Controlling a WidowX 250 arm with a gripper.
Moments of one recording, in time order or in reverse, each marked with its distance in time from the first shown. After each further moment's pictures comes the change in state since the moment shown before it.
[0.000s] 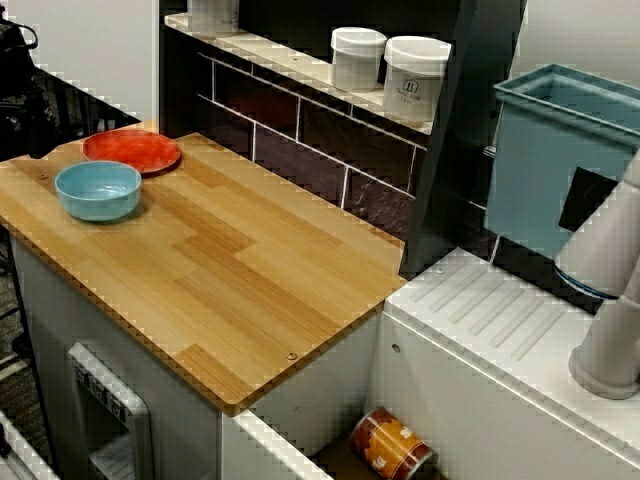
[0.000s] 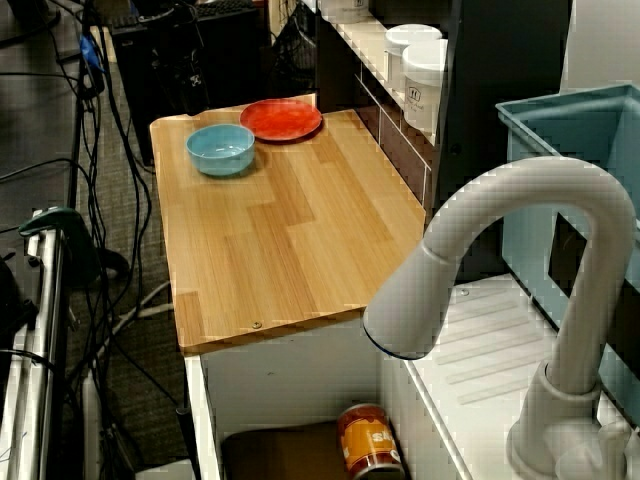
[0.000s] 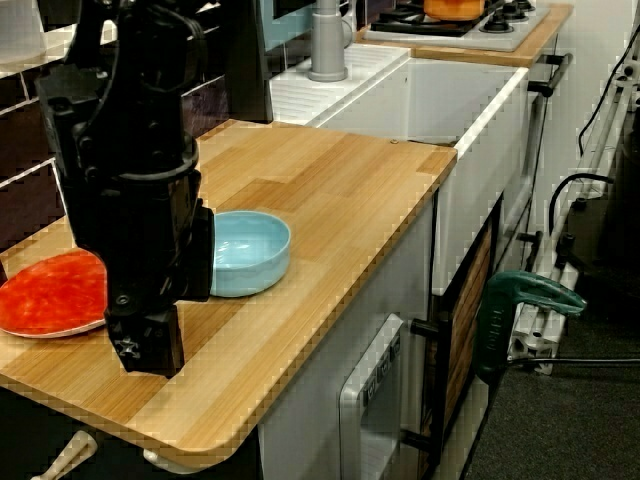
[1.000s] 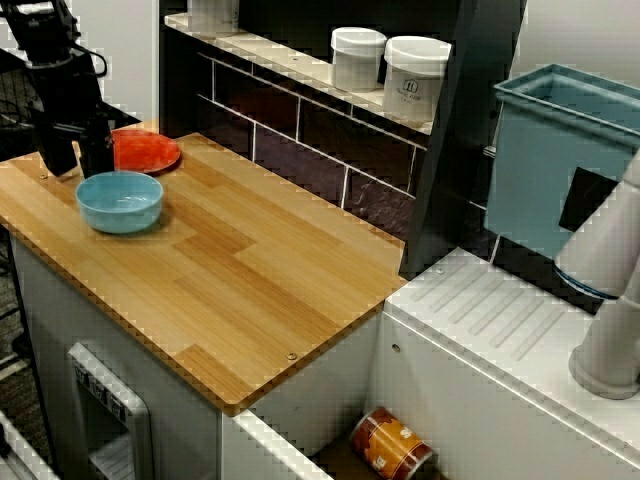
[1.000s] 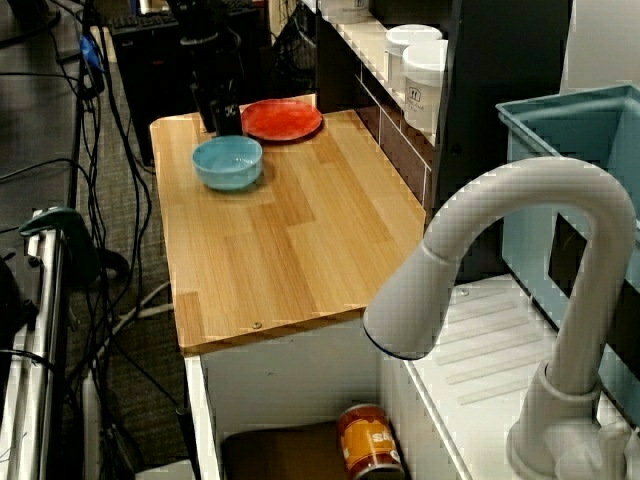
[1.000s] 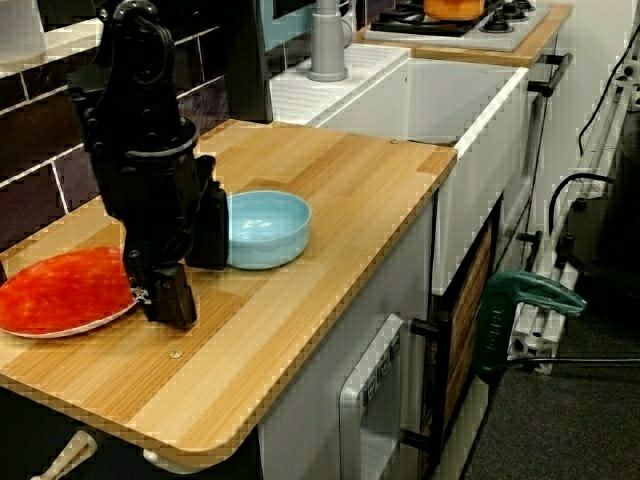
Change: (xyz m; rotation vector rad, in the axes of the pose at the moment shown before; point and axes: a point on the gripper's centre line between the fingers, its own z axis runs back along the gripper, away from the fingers) arm 0.009 -0.058 -0.030 -0.002 0.093 -0.135
